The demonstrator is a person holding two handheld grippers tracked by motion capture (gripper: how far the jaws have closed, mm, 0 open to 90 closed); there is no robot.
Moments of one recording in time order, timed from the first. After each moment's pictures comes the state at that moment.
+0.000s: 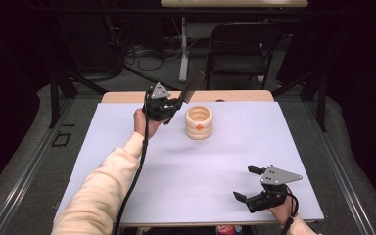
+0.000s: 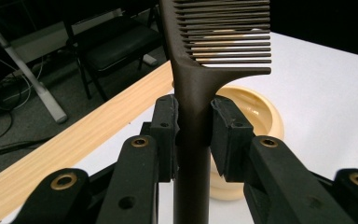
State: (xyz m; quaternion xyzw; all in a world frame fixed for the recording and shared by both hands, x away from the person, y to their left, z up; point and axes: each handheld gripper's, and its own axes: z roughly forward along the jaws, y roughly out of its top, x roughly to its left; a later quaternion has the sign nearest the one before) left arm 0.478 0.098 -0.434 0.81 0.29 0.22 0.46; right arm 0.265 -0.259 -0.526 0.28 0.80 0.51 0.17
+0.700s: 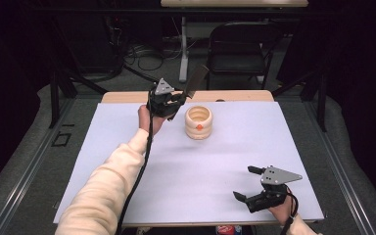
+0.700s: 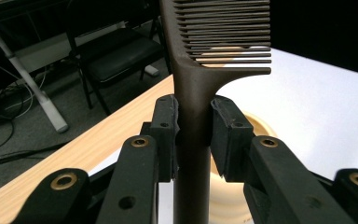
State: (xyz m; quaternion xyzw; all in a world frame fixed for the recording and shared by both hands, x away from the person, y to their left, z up) left arm 0.485 0.085 -0.426 0.80 0.29 0.23 0.48; right arm 0.266 -0.258 -0.526 0.28 0.80 0.51 0.17
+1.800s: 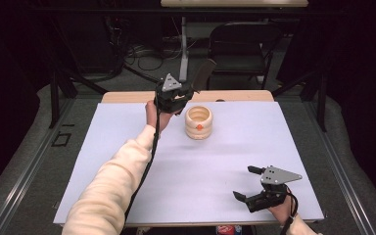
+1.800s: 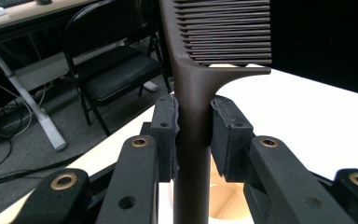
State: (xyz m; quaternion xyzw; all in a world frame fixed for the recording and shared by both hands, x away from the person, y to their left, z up) left arm 0.491 0.064 -0.418 0.79 0.27 0.24 0.50; right arm 0.267 -0.258 -0.526 0.28 0.80 0.51 0.17
